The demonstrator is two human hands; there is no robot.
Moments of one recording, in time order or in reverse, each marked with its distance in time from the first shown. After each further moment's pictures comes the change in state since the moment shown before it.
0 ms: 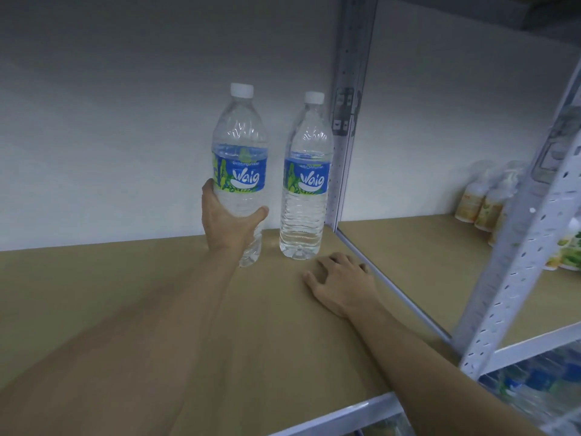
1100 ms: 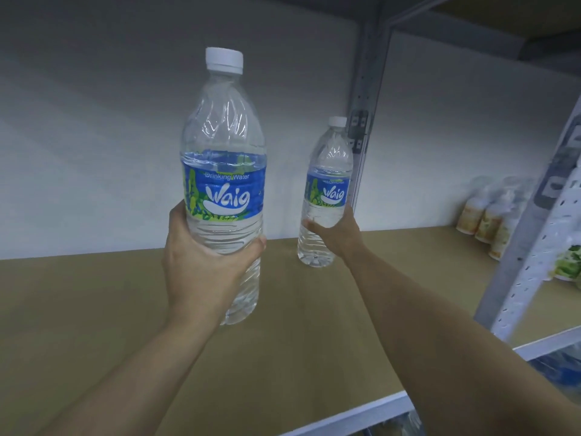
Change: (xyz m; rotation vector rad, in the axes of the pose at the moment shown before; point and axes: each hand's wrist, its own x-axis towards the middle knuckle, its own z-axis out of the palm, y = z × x) left_hand -0.068 0.085 -0.134 0.005 0.028 -0.004; right_hand 0.084 -0.045 -0.043 0.922 0.280 0.145
